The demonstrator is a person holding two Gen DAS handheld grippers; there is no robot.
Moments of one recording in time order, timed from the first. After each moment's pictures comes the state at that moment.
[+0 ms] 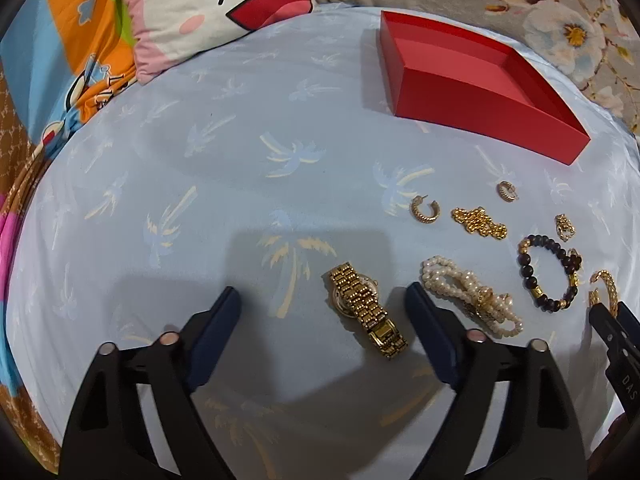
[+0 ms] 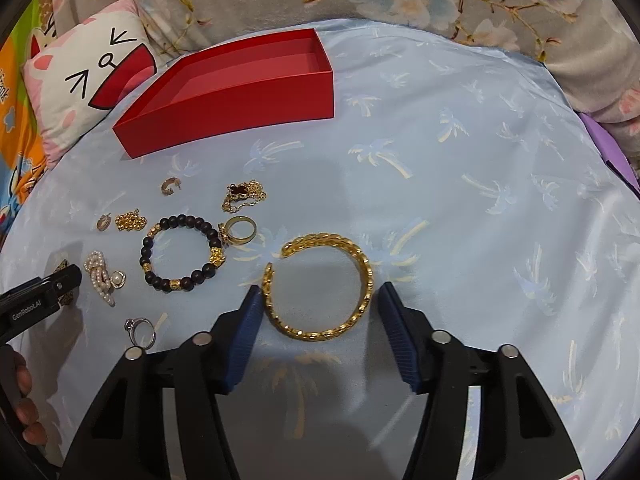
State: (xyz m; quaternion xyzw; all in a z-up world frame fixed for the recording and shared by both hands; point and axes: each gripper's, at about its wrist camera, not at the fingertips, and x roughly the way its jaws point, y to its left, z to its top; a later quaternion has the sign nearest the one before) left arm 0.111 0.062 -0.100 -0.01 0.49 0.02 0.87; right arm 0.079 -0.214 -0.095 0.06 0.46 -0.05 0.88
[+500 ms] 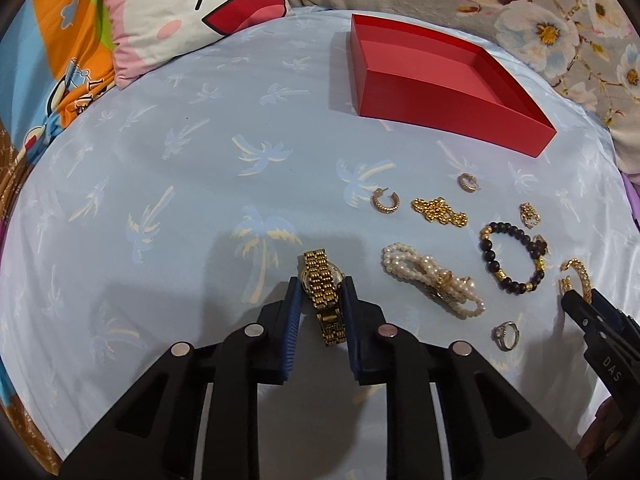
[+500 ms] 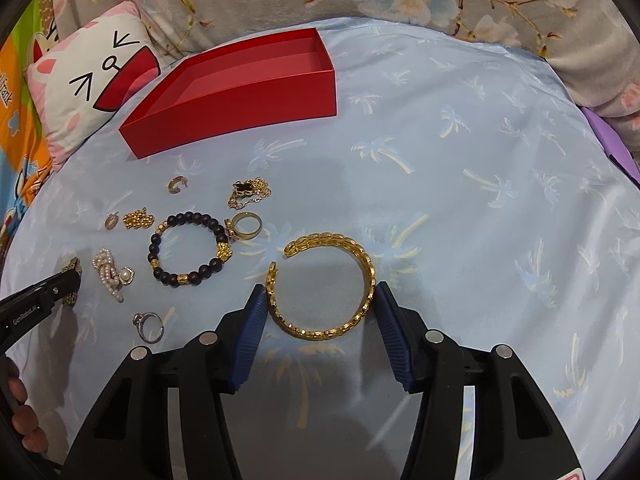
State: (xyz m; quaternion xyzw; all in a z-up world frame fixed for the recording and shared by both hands) left arm 0.100 0.055 -0.092 -0.02 0.49 -0.03 0.87; right arm 0.074 -0.217 -0.093 0.08 0.46 -0.04 0.88
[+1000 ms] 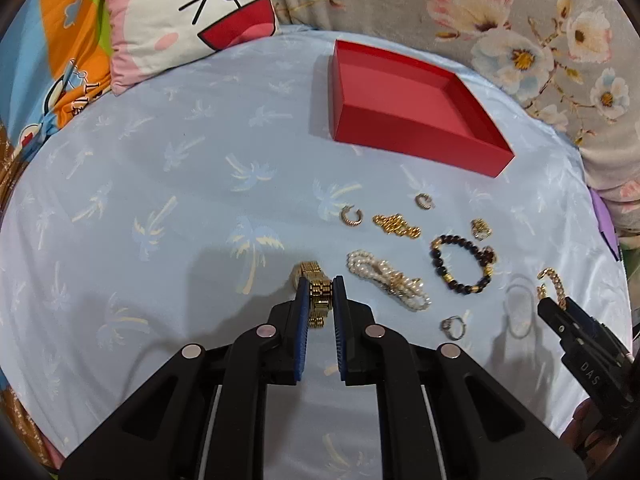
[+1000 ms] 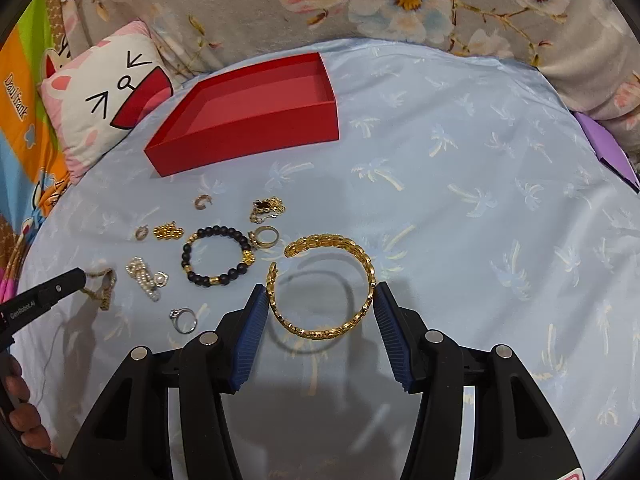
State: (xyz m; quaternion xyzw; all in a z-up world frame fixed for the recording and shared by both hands) left arm 0.079 0.062 -0.055 -0.06 0.47 -0.07 0.88; right arm 0.049 -0.219 -0.061 0.09 0.44 -0.03 0.89
